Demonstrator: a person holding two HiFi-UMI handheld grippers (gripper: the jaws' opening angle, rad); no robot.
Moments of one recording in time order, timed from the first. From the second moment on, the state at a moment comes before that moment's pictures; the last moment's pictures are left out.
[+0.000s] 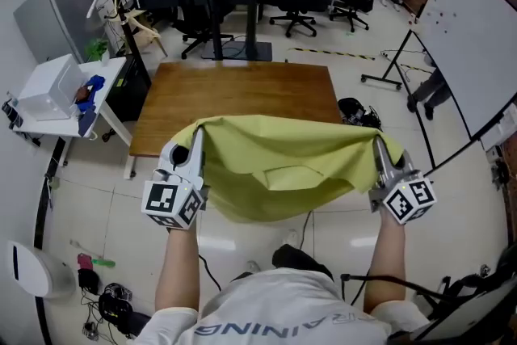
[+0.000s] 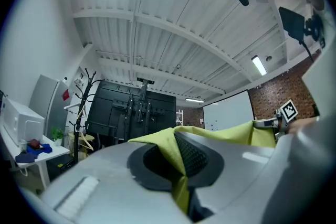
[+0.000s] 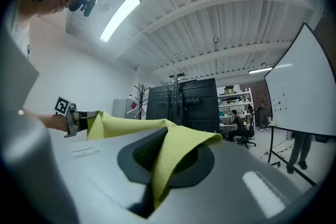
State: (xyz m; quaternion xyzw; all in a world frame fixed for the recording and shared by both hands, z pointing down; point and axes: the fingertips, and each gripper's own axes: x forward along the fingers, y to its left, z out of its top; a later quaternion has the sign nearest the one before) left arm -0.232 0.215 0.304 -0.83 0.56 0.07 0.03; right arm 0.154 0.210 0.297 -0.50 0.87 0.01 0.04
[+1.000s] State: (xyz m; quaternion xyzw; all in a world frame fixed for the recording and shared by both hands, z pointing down) left arm -0.157 -0.011 0.288 -0.81 0.58 0.05 0.04; right arm 0.226 -0.034 0.292 -0.45 0.89 -0.02 0.09
